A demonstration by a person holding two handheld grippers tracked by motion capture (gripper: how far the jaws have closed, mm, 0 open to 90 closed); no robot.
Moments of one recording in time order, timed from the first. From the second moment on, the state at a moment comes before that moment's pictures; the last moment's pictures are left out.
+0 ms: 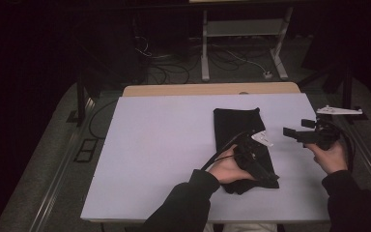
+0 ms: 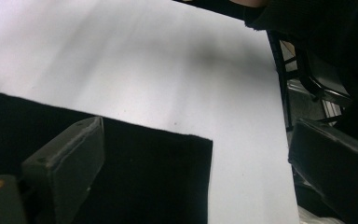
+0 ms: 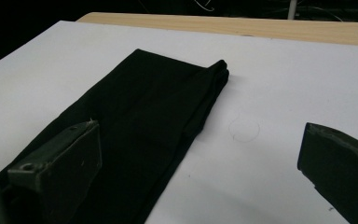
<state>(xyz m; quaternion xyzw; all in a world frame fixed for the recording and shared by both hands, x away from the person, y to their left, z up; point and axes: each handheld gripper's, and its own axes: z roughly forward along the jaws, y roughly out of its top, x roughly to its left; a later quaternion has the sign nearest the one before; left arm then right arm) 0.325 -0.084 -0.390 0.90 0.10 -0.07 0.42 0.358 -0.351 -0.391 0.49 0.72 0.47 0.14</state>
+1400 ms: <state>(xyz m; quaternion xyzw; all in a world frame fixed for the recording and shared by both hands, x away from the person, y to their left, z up) 0.334 0.005 -0.392 0.87 0.17 -0.03 0.46 0.305 -0.357 -0.401 0.48 0.73 0.47 0.14</state>
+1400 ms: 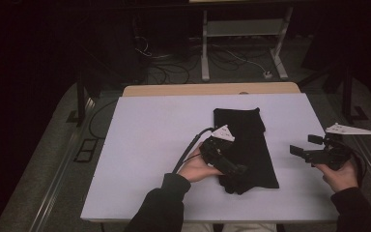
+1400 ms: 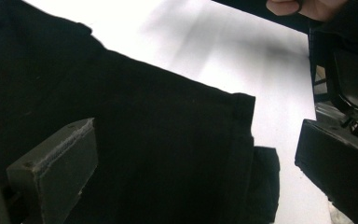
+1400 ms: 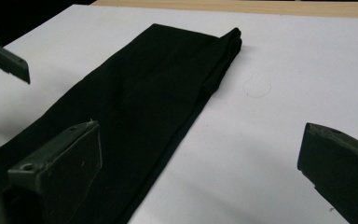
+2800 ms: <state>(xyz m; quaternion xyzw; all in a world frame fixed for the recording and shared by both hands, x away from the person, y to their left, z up) 0.326 0.130 -0.388 0.83 0.26 0.06 0.50 0.270 -0.365 -0.418 0.48 0.73 0.47 0.14</state>
